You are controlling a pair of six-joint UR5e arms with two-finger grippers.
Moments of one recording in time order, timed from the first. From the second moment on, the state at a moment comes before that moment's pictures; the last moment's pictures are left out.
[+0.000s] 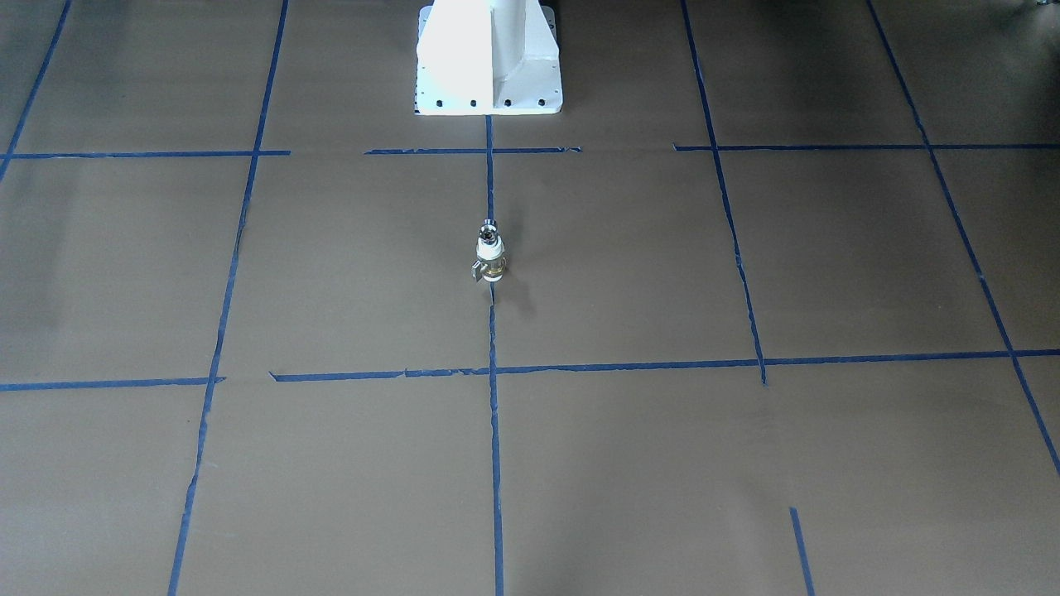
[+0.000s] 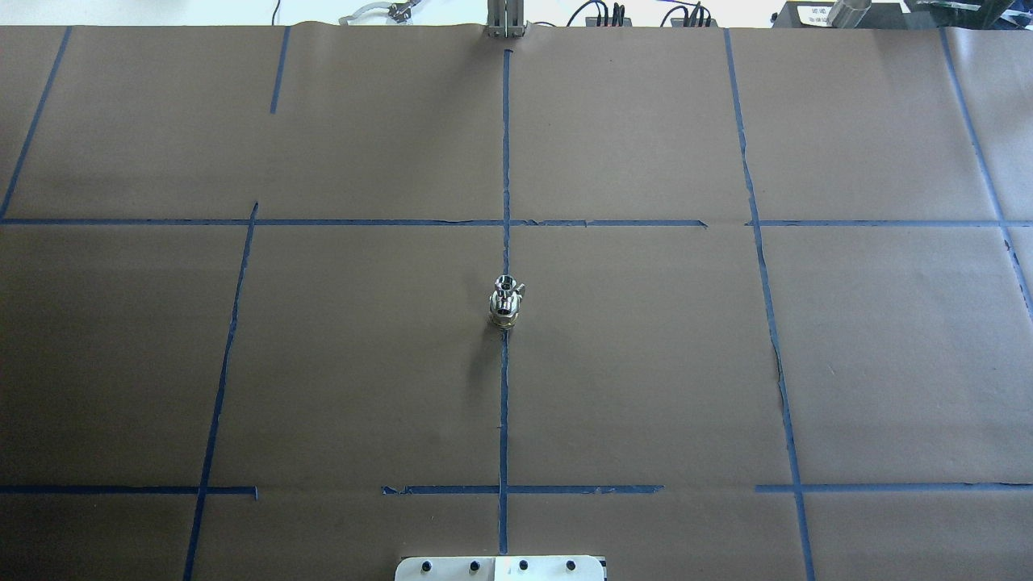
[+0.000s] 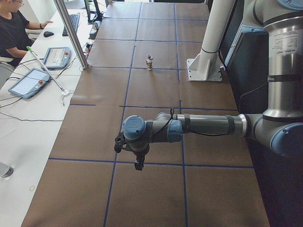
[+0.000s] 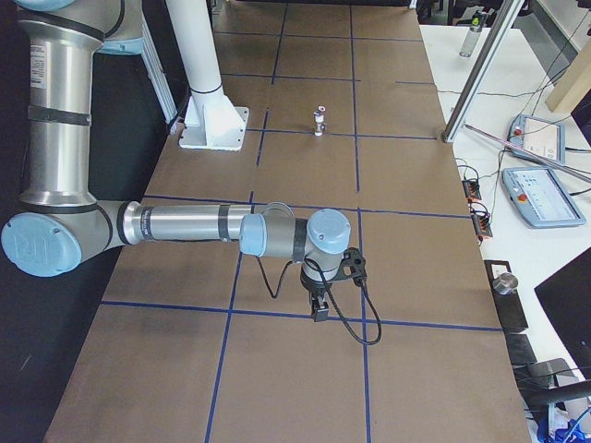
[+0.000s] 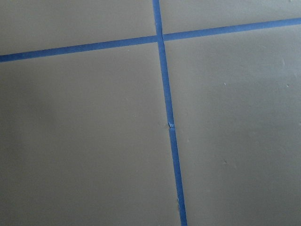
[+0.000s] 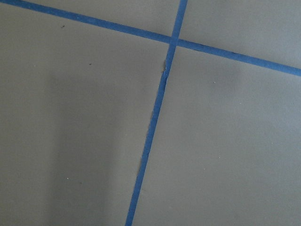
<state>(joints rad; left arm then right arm) -1.57 -1.45 -1.69 -1.51 -2.40 0.18 1.54 -1.69 1.73 -1.67 2.31 -0.25</state>
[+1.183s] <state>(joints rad) -1.57 -1.45 -1.71 -1.54 -2.40 0.18 1.54 -1.70 1.74 -1.66 2.31 -0.25</state>
